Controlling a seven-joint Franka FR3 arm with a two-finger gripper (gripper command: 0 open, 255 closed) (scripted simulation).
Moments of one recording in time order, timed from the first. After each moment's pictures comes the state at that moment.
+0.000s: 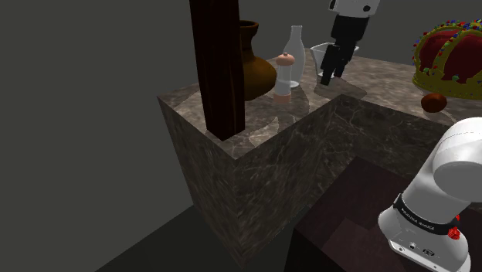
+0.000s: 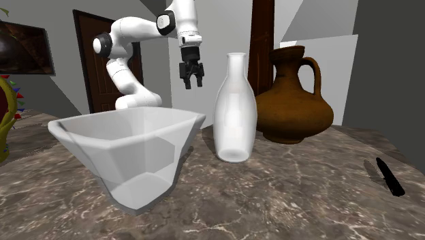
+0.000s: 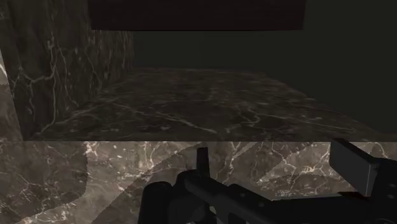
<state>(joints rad) 0.00 -0.75 0.01 -2.36 0.07 1.69 -0.06</state>
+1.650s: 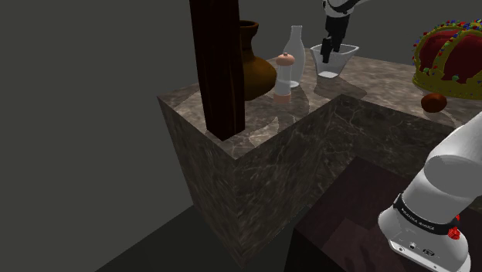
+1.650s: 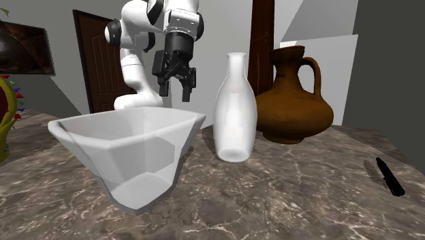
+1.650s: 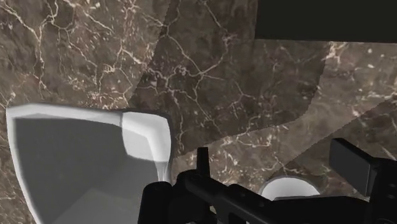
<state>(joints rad) -0.17 -0.22 -0.20 -2.00 -0.27 1.94 -0.36</state>
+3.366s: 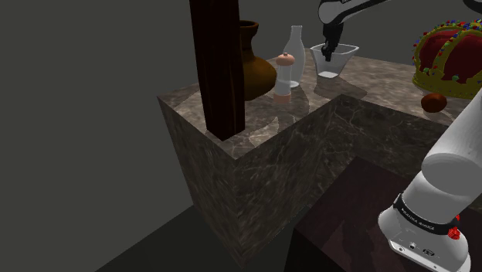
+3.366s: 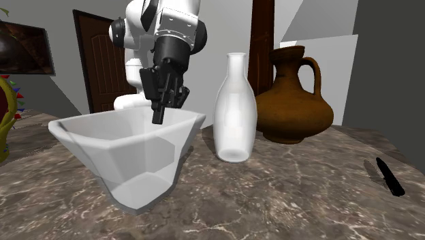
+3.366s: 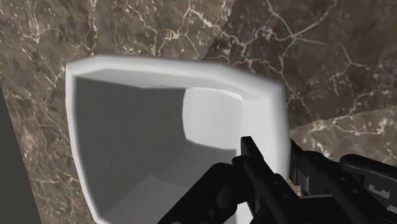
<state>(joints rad) -0.22 0.01 -0.26 -1.86 -0.33 2.08 -0.42</state>
